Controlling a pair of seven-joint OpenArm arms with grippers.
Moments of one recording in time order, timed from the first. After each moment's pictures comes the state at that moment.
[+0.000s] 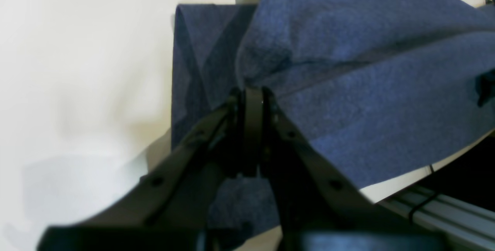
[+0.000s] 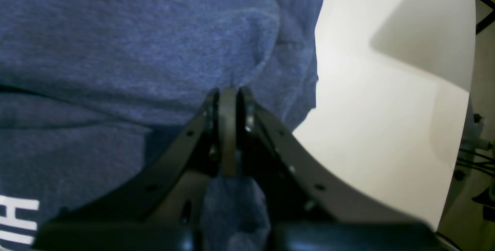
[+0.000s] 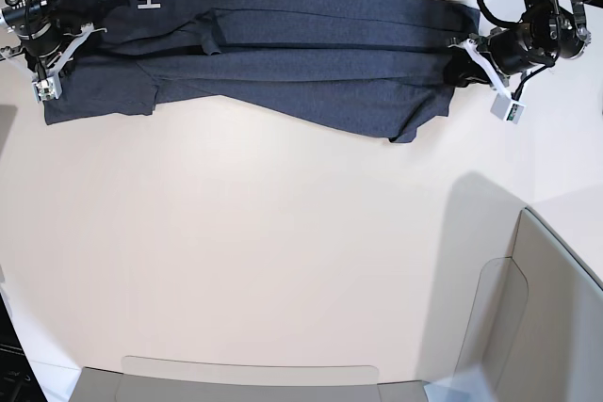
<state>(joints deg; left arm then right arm) 20.2 -21.4 -24.4 104.4 -53.7 -25.2 69.1 -23.9 12.4 38.3 114.7 10.7 37.1 -58.6</state>
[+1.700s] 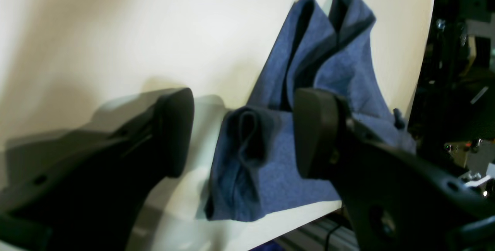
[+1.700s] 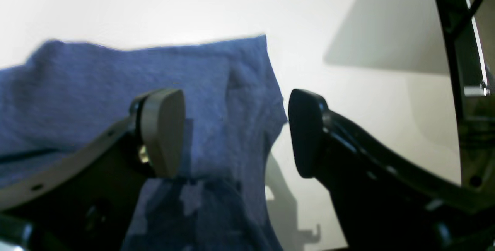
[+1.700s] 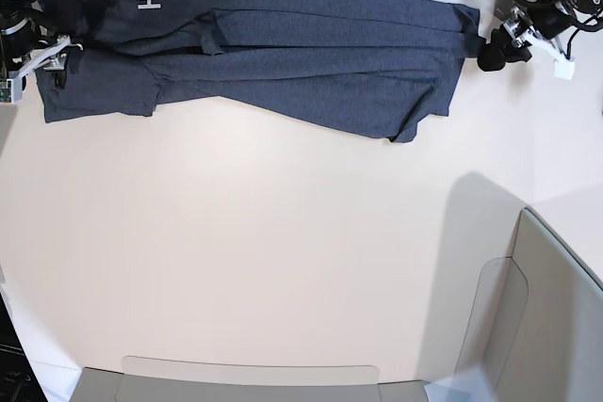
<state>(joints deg) 19.3 -17.7 -47.1 80.0 -73.9 -26.3 78.4 -19.8 8.9 50.9 117.9 23.9 37.3 -62.3</state>
